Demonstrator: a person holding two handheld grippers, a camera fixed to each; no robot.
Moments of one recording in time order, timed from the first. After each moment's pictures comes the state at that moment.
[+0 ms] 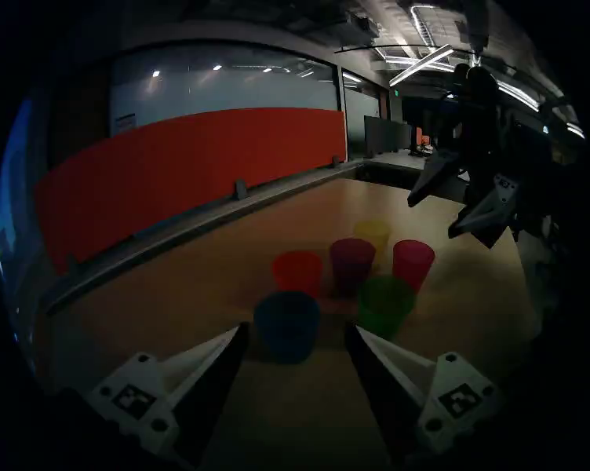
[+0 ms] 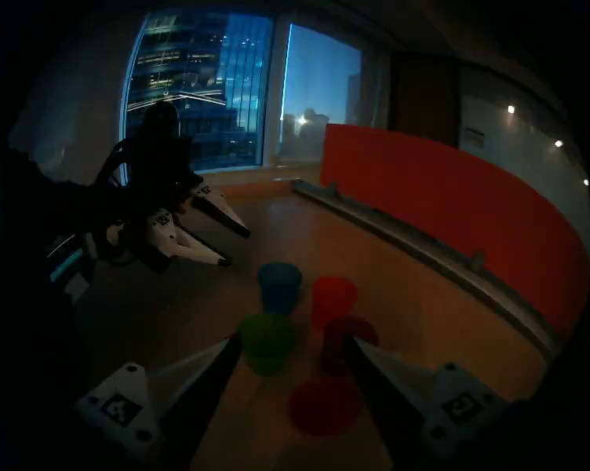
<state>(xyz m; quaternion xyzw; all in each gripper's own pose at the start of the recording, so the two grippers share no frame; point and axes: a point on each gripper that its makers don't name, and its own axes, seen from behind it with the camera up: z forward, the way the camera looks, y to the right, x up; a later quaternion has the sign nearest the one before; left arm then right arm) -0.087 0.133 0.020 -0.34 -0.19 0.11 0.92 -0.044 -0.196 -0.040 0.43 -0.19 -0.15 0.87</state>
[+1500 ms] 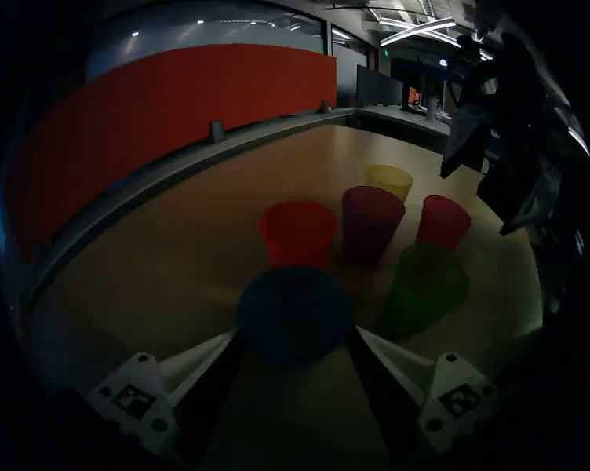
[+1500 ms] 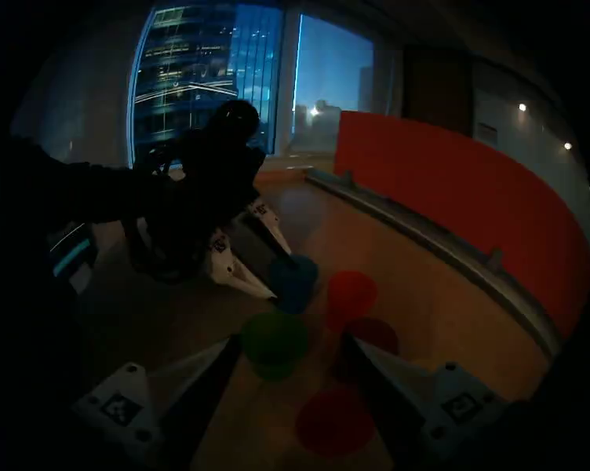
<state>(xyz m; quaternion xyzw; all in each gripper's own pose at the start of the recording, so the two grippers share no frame) -0.168 0.164 0.071 -0.37 -0.30 0.14 0.87 -0.067 -0.221 -0.029 0.45 -0.20 -0.17 0.85</state>
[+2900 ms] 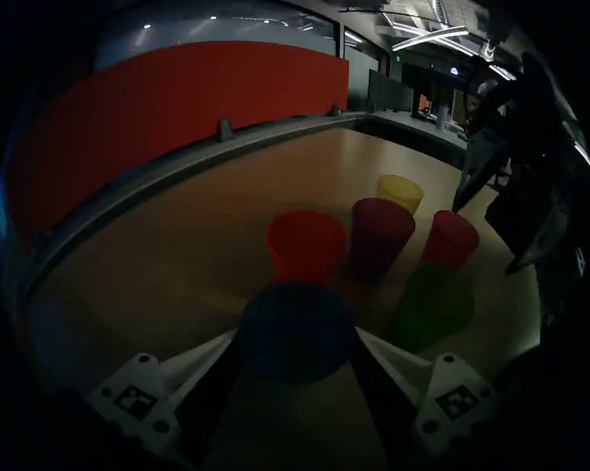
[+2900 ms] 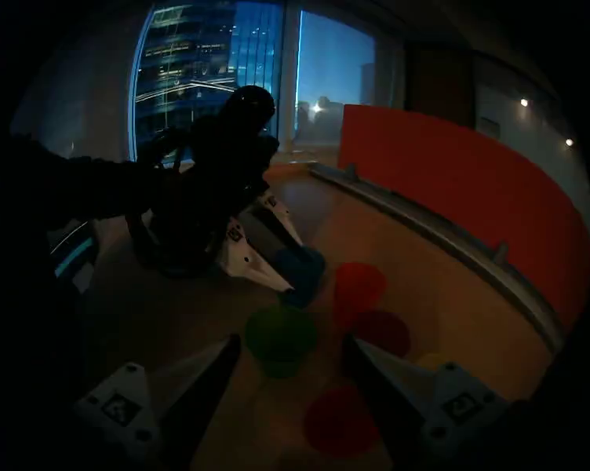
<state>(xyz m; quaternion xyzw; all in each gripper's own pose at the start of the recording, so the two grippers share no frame) -0.166 0.172 0.082 -0.35 -0.30 0.11 0.88 -0.084 -0.226 -0.032 0.45 -0.21 -0.16 0.85</state>
